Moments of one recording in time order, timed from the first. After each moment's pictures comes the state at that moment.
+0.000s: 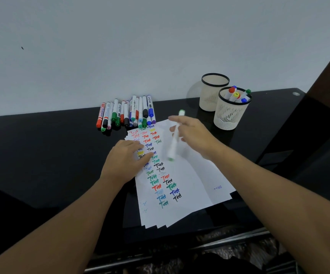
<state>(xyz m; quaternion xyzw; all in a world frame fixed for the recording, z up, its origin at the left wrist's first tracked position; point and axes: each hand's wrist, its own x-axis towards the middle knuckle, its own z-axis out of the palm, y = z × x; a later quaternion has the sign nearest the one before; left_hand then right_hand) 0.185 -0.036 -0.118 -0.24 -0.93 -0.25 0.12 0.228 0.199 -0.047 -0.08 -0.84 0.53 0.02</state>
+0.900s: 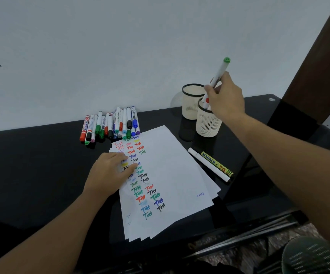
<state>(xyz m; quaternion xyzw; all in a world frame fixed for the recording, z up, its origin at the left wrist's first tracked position) 0.183 -0.035 -0.121 -0.23 -0.93 -0.26 0.12 0.222 0.316 0.033 -0.20 -0.87 0.31 0.33</state>
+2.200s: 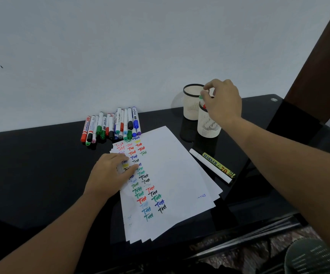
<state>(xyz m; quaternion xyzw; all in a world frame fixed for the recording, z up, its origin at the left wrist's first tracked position) 0.182 -0.035 -0.121 -0.24 -0.93 -0.27 0.12 0.209 0.315 0.021 -0.20 -0.90 0.19 0.33</state>
